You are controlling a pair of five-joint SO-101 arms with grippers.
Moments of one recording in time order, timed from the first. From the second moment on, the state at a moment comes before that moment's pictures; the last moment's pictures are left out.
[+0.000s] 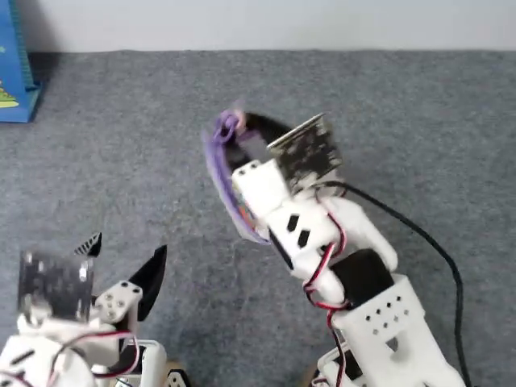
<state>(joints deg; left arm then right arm) -3.4 -84.5 26.9 97.7 -5.2 -34.5 -50.2 33.5 33.1 8.2</state>
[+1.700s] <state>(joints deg) 24.9 -90.9 45.1 84.6 -22.5 -49.3 -76.0 40.6 62.2 7.3</state>
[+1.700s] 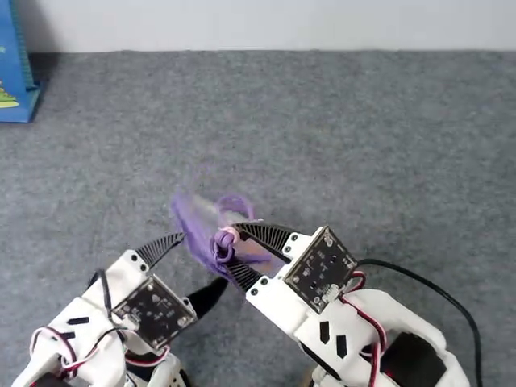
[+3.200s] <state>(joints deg) 35.9 -91.2 51.6 79.6 -22.5 -50.7 -76.0 40.4 64.8 2.2</state>
